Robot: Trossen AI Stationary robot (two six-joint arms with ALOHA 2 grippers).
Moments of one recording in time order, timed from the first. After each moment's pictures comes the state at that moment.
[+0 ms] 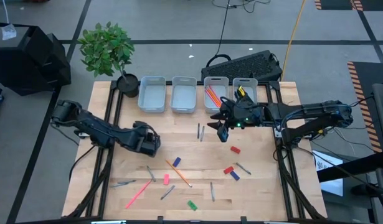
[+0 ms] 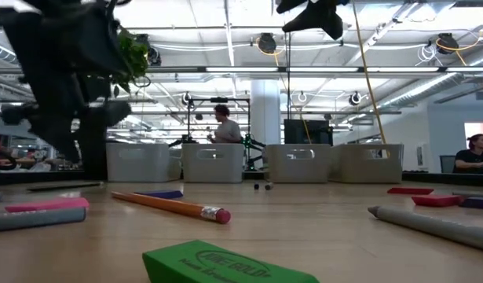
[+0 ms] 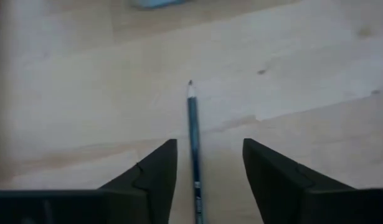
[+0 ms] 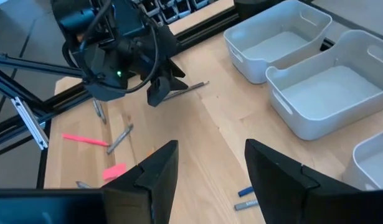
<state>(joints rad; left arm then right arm) -0.26 1.44 0.68 -0.87 -0.56 -1.64 0.04 1.25 1.12 -0.41 0.19 0.48</state>
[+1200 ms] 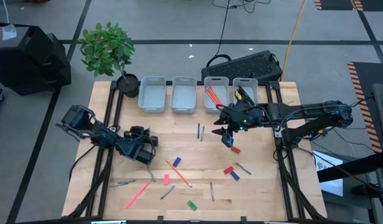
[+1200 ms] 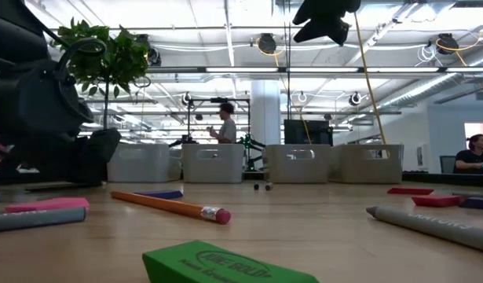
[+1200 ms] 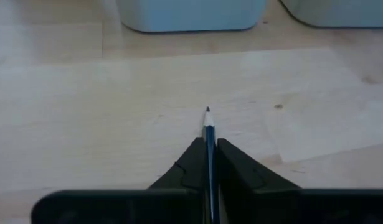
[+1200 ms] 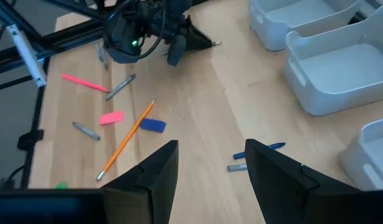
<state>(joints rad) -0.39 1.66 0.44 -0.40 -0.88 -1.83 0.05 1.25 1.12 -0.54 0.08 0.35</state>
